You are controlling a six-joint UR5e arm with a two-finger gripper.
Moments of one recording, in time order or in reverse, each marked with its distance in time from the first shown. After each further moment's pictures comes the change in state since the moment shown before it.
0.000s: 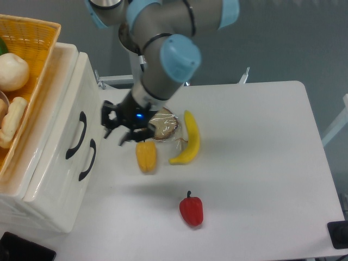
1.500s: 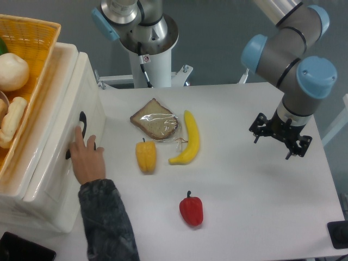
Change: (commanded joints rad) arm 0.279 -0.250 0.150 0.138 0.474 0.862
